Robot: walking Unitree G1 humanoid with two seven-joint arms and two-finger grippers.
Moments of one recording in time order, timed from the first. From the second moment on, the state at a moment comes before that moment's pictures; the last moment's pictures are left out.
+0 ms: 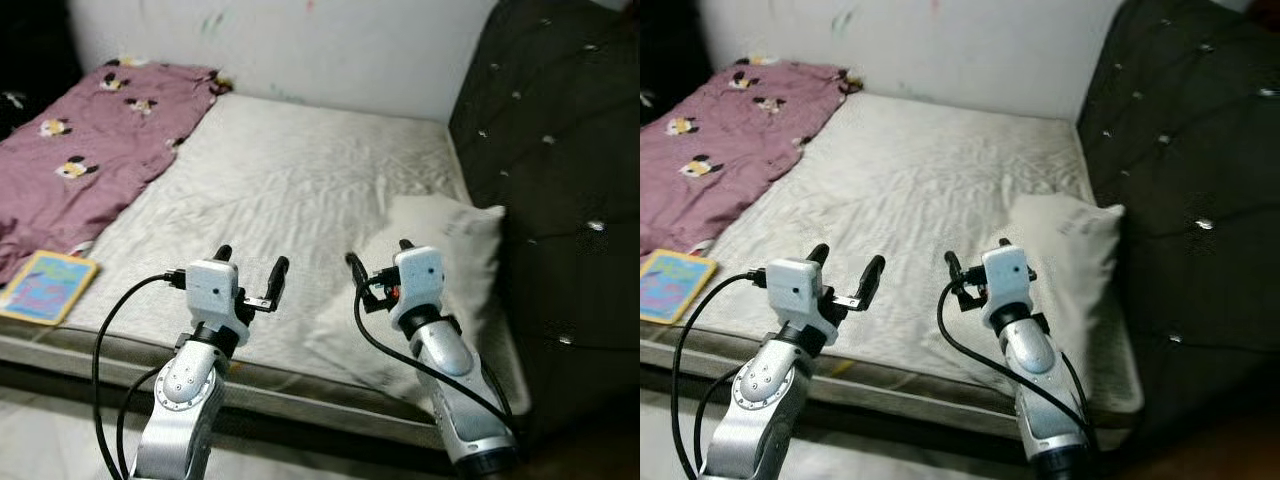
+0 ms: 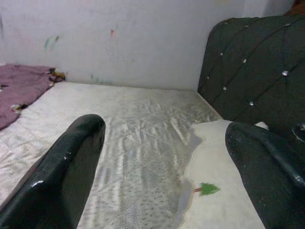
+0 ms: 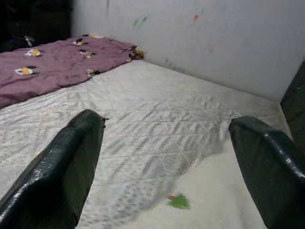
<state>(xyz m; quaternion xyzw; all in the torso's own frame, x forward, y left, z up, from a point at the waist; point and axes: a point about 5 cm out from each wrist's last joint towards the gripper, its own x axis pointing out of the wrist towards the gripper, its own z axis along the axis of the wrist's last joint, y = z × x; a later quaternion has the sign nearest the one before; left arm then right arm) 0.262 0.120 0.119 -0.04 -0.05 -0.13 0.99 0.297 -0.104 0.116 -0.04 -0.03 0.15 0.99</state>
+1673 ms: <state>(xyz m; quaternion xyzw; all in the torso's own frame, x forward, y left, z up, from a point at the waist) 0.263 0.111 0.123 -0.04 -0.07 -0.16 0.98 0.299 -0.112 0.113 -0.06 -0.03 0.14 0.99</state>
